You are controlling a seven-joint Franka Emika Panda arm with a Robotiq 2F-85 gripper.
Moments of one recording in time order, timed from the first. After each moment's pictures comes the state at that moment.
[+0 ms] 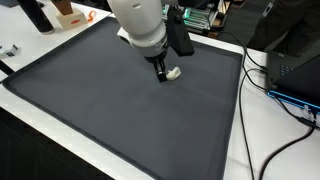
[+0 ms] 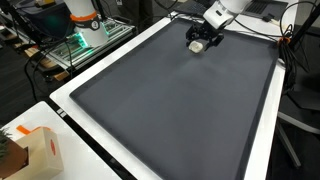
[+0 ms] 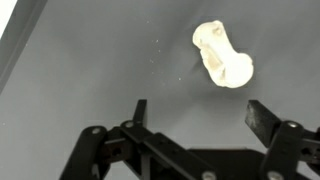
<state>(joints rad) 0.23 0.68 0.00 -1.54 0.07 1.83 1.11</state>
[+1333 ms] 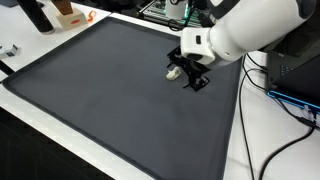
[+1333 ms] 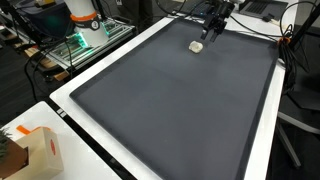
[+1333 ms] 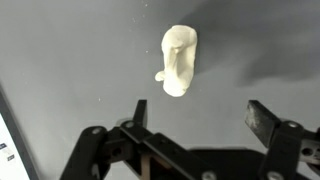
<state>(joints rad) 0.50 0.77 0.01 -1.41 -0.39 1.80 0.97</state>
